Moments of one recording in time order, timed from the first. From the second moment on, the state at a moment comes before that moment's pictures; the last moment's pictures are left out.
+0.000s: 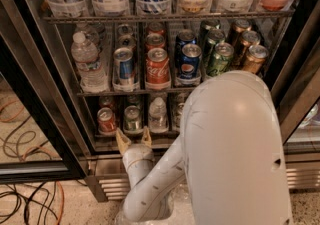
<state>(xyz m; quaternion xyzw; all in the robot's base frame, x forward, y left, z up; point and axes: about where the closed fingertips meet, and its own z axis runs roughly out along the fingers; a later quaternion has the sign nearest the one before) 0.582 0.092 0.606 -0.01 0.74 0.17 0.65</state>
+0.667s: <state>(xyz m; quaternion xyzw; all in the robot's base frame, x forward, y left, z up) 0.590 0.113 0.614 -0.03 0.73 0.20 0.65</state>
